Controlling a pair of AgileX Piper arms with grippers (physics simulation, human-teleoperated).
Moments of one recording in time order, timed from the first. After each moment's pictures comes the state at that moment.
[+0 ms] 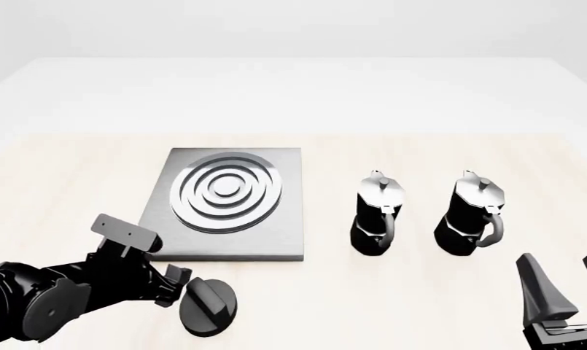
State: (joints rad) left arm -0.35 1.27 -0.38 0.04 0.02; right arm 0.04 0.04 0.00 -0.02 -0.02
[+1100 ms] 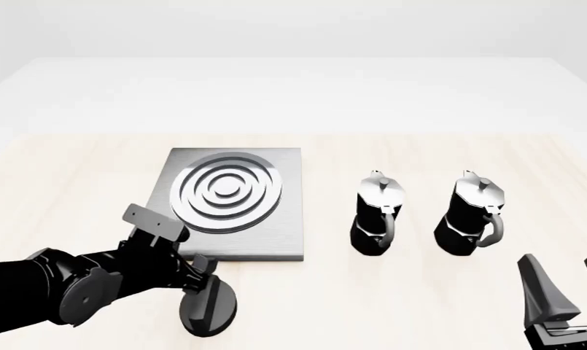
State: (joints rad) left arm -0.44 1.38 -0.45 -0.06 -0.01; right arm 0.04 0.02 0.00 -0.01 -0.01
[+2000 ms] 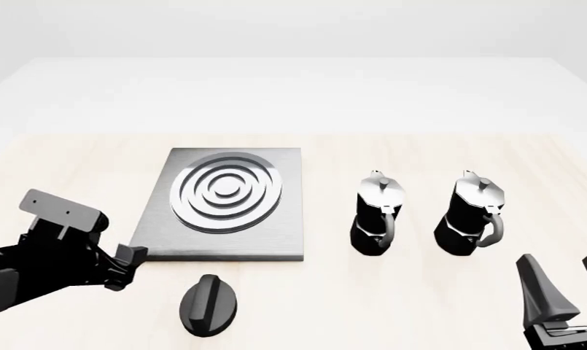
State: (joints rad) left arm -0.19 0.97 -0.46 0.34 0.14; right arm 0.04 0.03 0.00 -0.01 0.00
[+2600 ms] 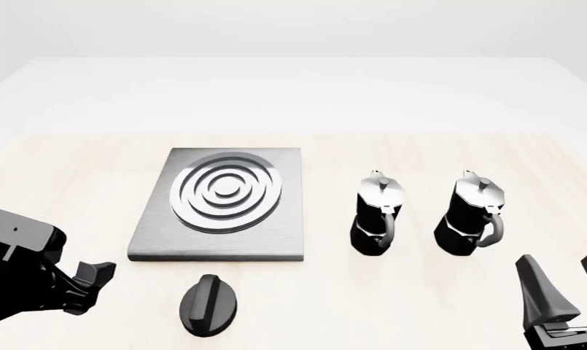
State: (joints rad) left arm -0.13 0.73 -0.47 0.60 0.17; right arm 0.05 0.02 0.00 0.00 0.01
